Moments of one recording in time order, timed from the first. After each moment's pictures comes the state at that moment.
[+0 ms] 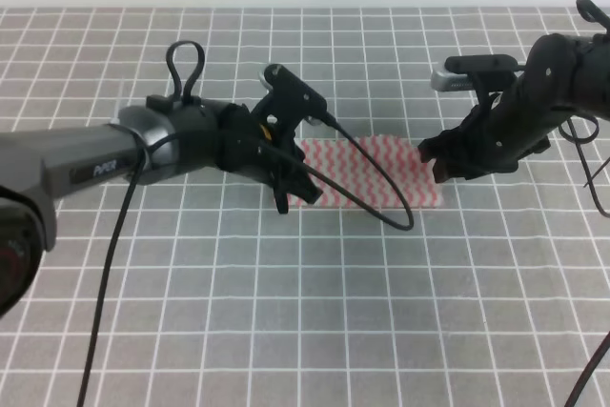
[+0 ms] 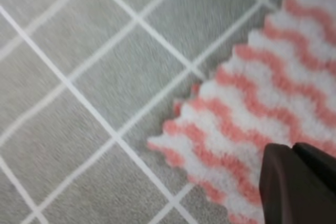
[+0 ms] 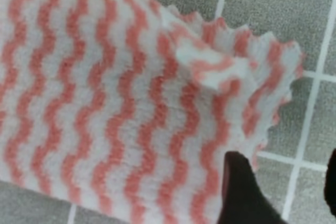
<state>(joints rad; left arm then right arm) -0.52 2.10 -1.45 -0.15 0.27 0.52 0.27 2.03 -1.51 0.22 0.70 -0.04</state>
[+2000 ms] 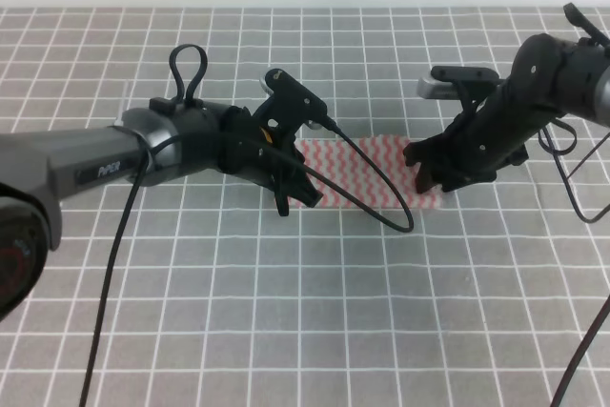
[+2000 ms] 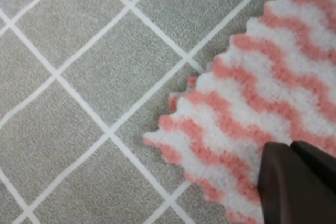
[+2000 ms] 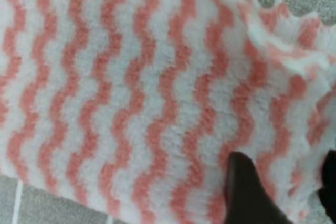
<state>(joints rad) -0.52 2.12 -1.45 -0.15 0.29 0.52 0.27 2.12 -1.58 0.34 0.79 -0.11</state>
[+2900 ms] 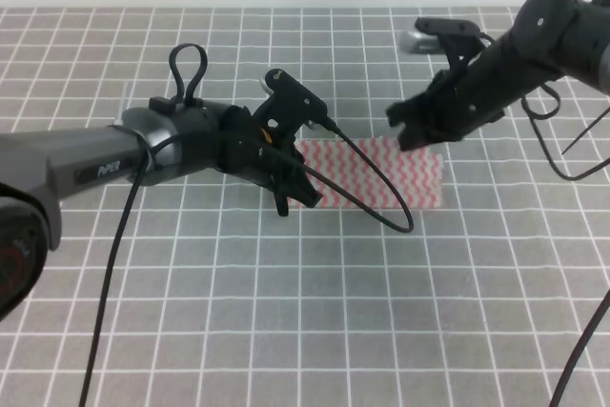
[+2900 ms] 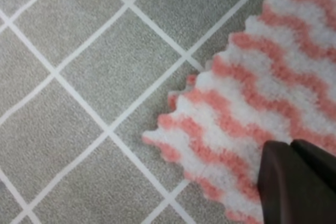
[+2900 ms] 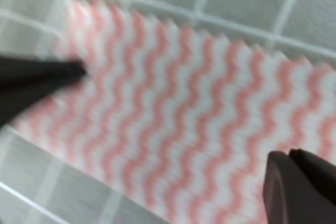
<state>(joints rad) -0.52 2.12 -1.45 -0.15 0.31 0.52 0.27 2.12 -1.73 0.47 0.87 -0.28</state>
